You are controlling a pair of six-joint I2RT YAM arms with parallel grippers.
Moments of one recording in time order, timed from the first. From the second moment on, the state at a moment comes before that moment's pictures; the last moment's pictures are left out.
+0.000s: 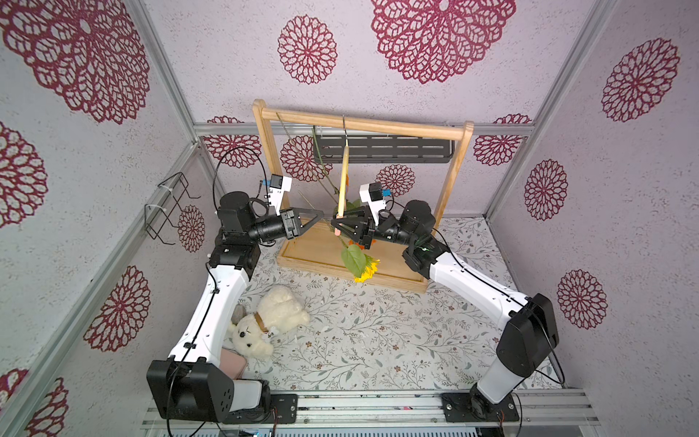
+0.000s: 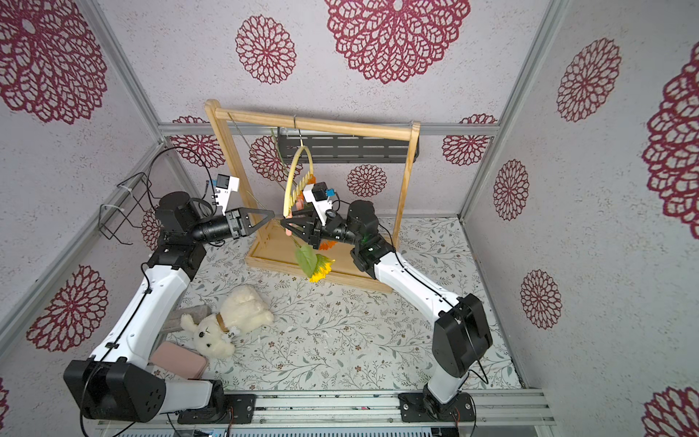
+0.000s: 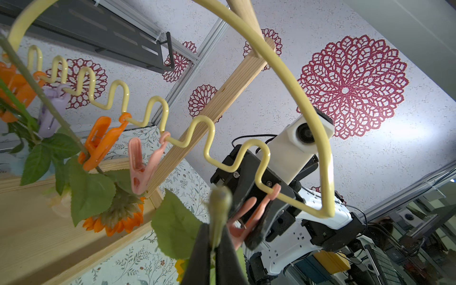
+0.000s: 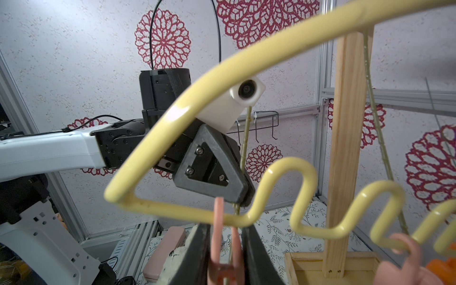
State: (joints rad) left arm -0.06 1.36 1.34 -0.02 1.10 -0.66; right arm 0.67 1.67 1.49 0.44 -0.76 0.28
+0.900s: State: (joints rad) left arm -0.06 1.37 1.34 0.07 1.11 -0.75; right arm 0.67 1.67 1.45 0.50 -0.76 0.29
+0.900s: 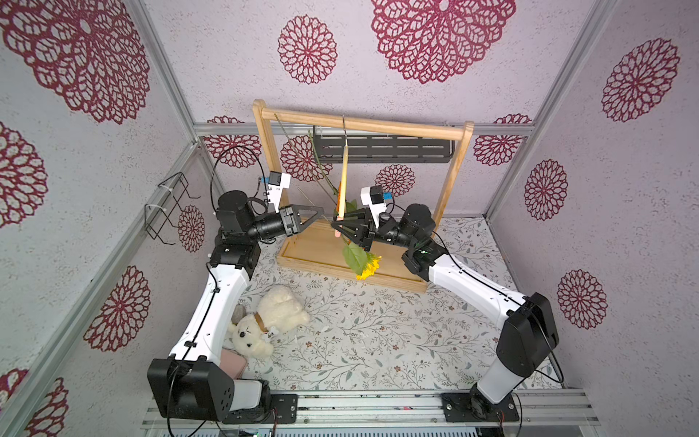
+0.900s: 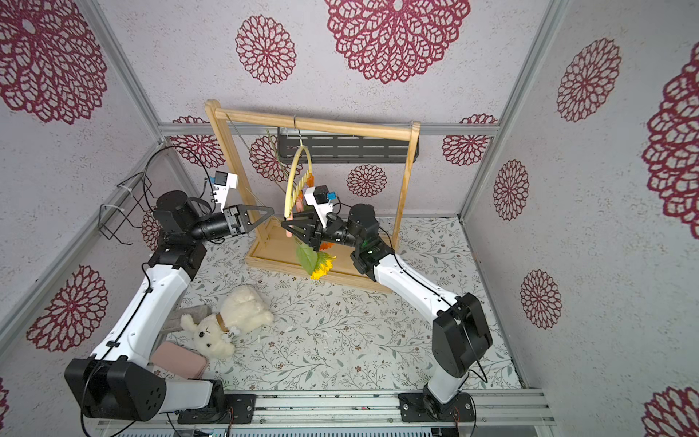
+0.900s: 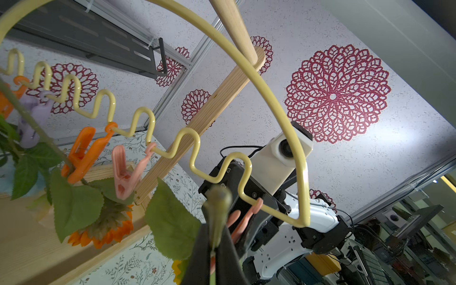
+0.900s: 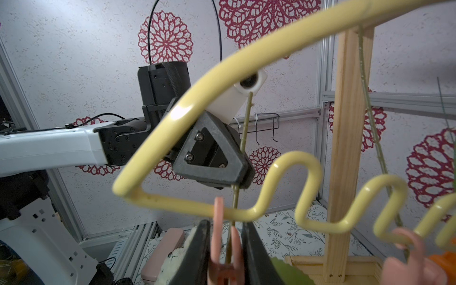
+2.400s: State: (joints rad) left arm -0.06 1.37 1.34 0.02 1.10 -0.67; right arm 0.66 1.58 1.33 0.51 -0.75 0.30
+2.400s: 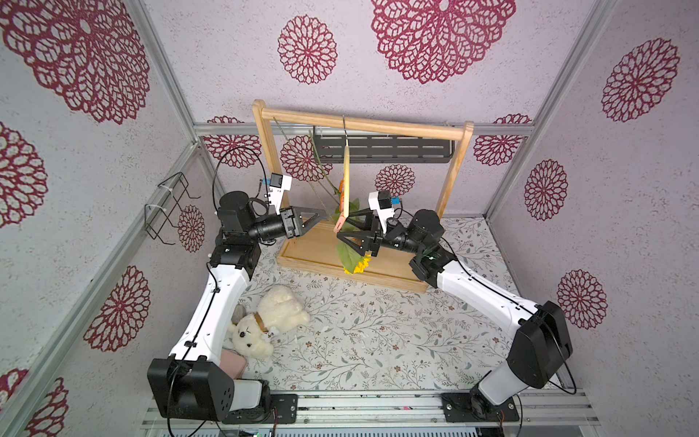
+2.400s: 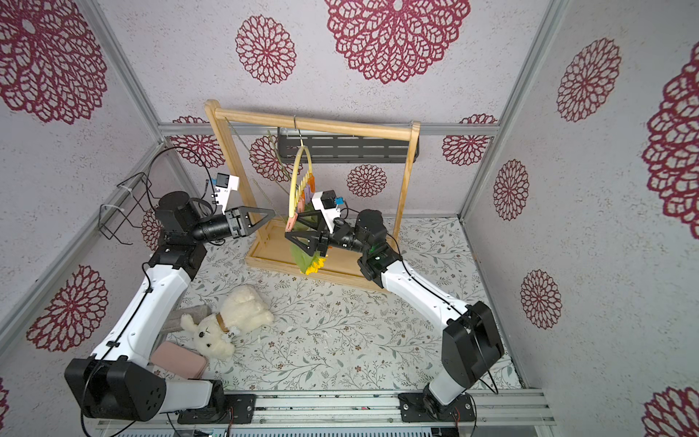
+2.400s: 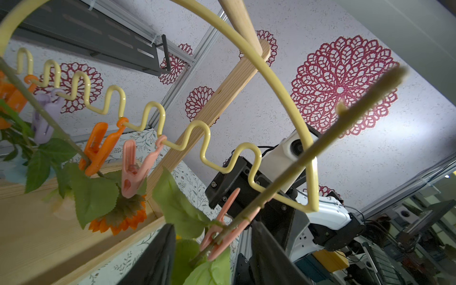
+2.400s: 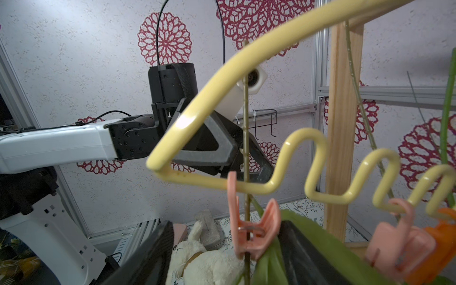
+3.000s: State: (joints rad) left arm -0.04 1.15 1.22 -0.22 0.95 -0.41; right arm 0.59 1.28 0.90 0.74 -0.70 0.27
